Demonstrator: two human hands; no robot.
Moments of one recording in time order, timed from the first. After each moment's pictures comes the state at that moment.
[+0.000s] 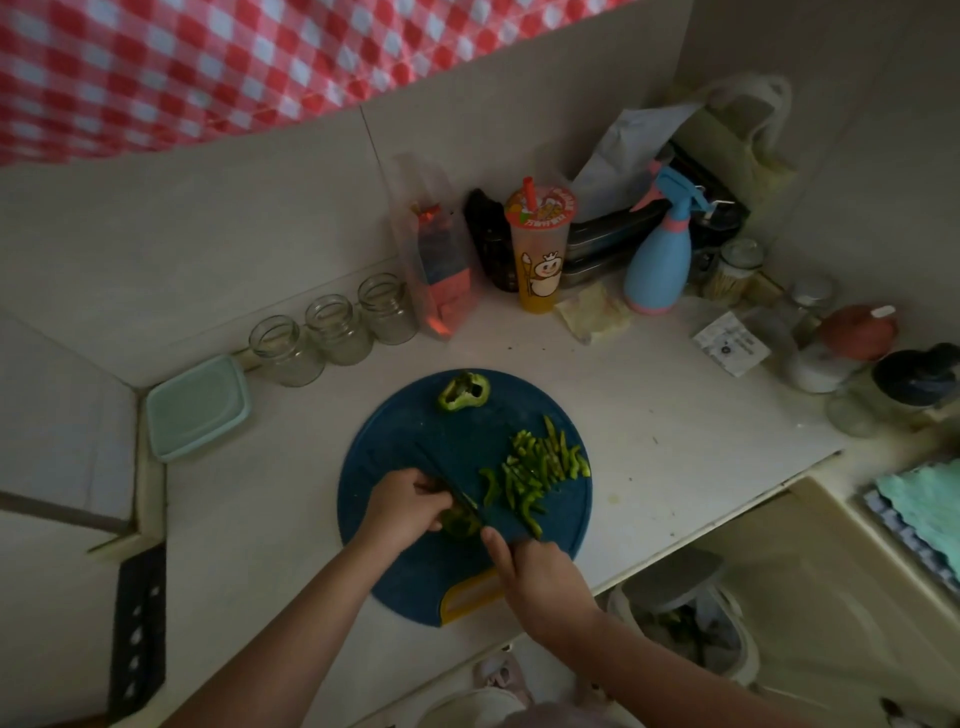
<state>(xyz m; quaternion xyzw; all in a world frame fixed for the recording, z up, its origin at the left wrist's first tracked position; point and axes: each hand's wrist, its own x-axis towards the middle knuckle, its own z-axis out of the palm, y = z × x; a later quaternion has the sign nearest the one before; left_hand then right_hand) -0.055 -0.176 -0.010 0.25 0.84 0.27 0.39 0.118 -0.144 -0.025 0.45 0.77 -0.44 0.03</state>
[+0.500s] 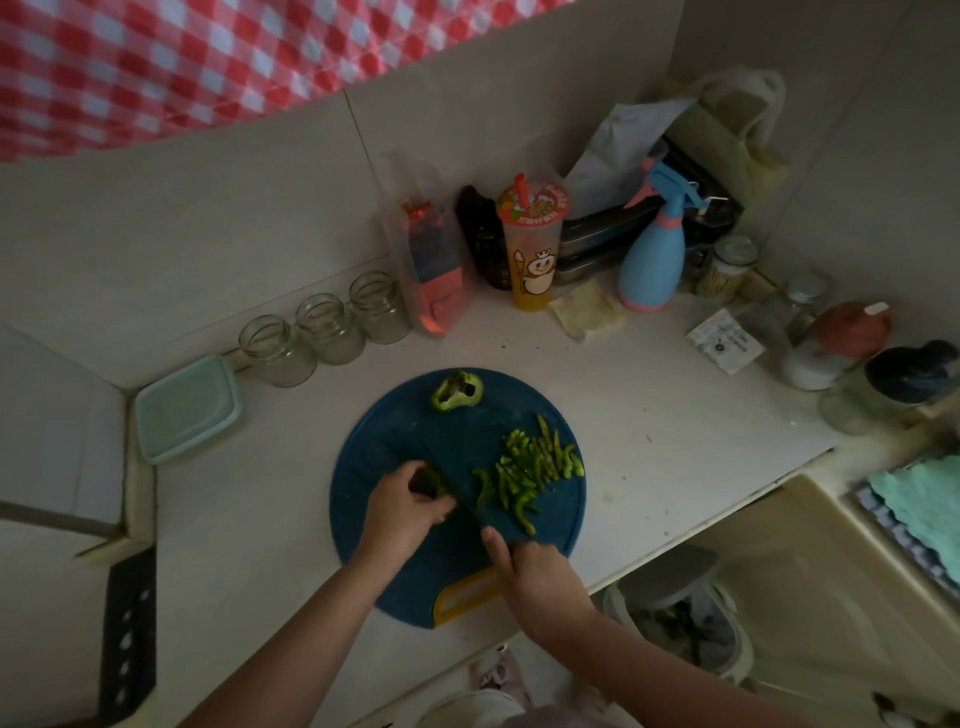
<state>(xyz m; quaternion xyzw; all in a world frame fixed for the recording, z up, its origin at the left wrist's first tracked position) -0.041 -0.178 -0.009 0.26 0.85 0.31 0.34 0.121 -0.141 -0.029 0.46 0.75 -0.47 0.03</state>
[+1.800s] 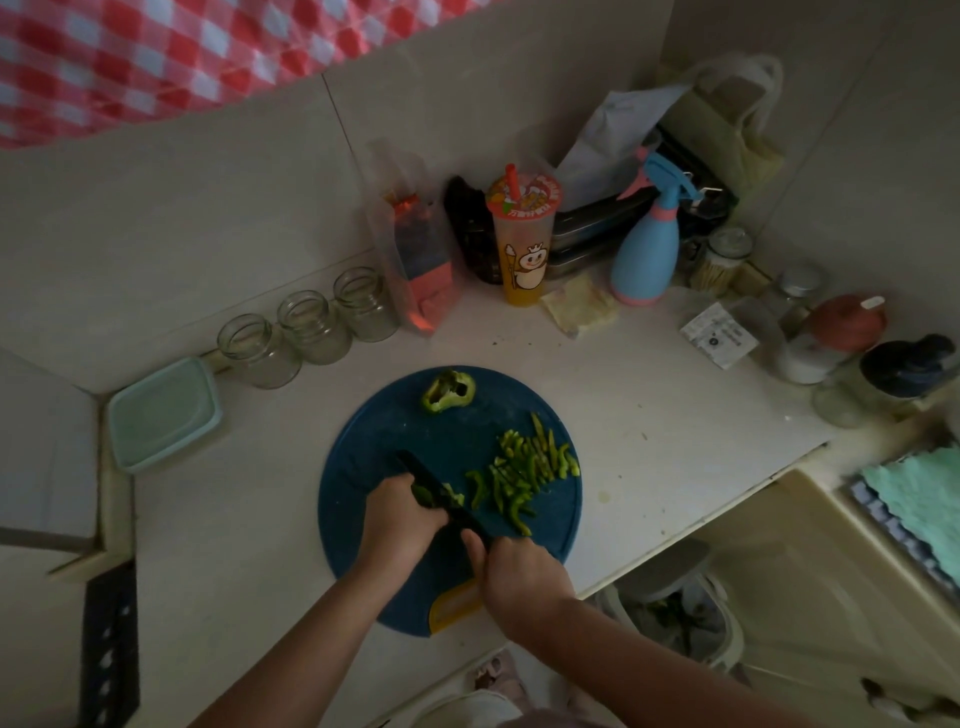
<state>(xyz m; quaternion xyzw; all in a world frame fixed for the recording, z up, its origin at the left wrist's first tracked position) -0.041 -0.171 -0.015 0.27 0.88 0.24 0.31 0.102 -0.140 -0.025 0.45 0.80 -0.38 0.11</state>
